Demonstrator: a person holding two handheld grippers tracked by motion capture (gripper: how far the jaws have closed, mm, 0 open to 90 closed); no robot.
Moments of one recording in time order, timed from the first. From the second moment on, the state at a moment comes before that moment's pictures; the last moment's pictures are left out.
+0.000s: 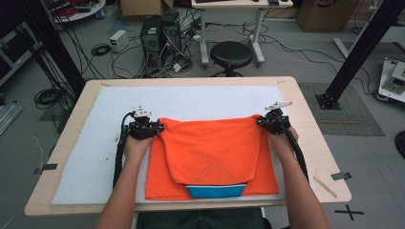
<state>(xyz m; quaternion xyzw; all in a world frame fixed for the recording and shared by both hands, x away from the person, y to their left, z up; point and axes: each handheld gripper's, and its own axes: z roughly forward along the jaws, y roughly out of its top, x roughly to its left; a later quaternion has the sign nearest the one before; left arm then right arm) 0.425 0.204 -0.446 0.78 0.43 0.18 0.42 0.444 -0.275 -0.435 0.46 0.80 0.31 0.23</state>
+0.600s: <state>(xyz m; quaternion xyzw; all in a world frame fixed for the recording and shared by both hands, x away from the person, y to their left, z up) 0.454 0.187 -0.436 0.76 0.45 0.20 0.42 0.472 -0.289 -0.419 0.47 0.79 0.31 0.25</state>
